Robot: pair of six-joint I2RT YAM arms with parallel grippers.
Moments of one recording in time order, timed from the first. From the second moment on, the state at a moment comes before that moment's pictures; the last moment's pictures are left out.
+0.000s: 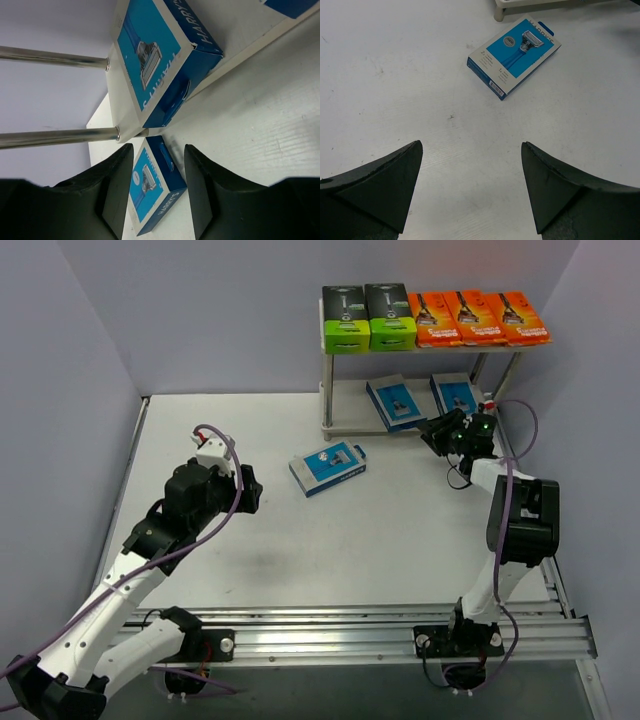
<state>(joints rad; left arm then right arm) -0.52 0.89 0.91 -0.41 -0.14 -0.25 -0.14 1.82 1.04 0.38 -0.43 0.97</state>
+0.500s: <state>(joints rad) -0.51 0.91 0.91 -0.41 -0.12 -0.26 -0.10 1.99 1.16 0.38 -0.40 0.97</state>
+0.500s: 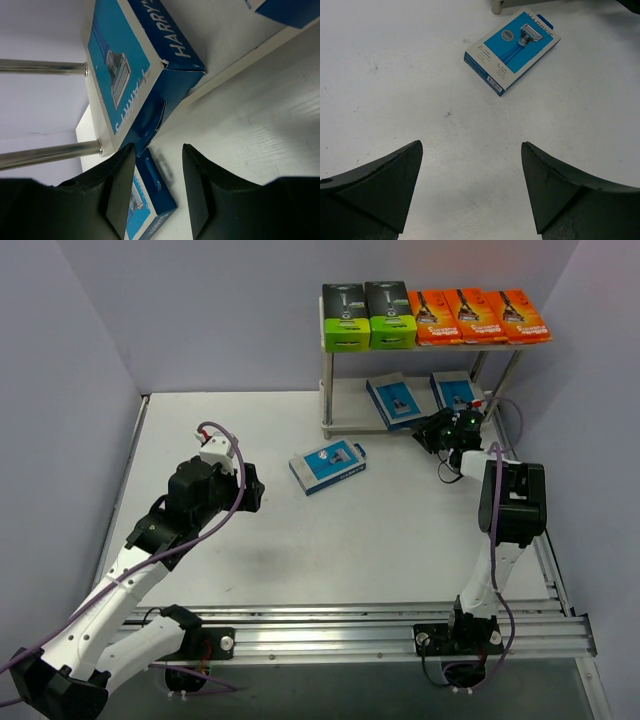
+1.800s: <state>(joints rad) -0.51 0.92 0.91 -0.41 -0.10 -0.26 -0.07 2.04 1.11 0.56 -0.35 1.18</state>
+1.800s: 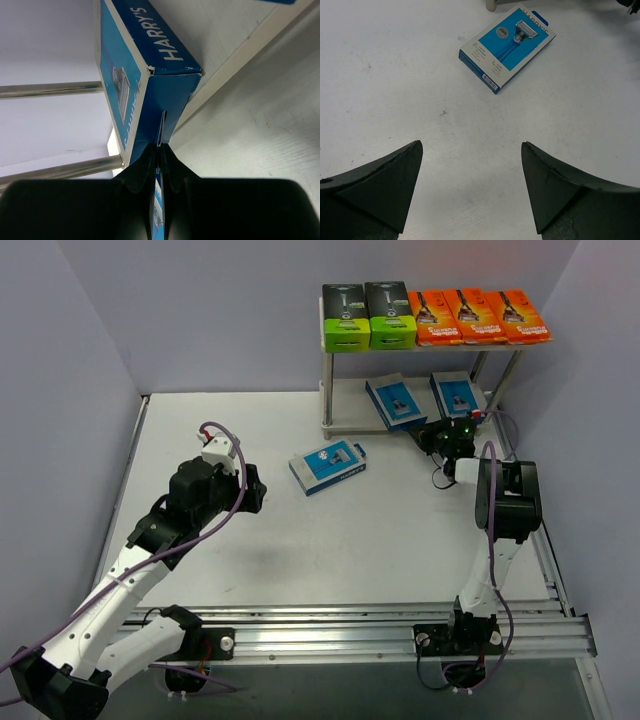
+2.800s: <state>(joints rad) -0.51 0.93 0.91 -0.41 -0.10 -0.26 -0.05 2.00 0.94 0.78 -0.16 1.43</state>
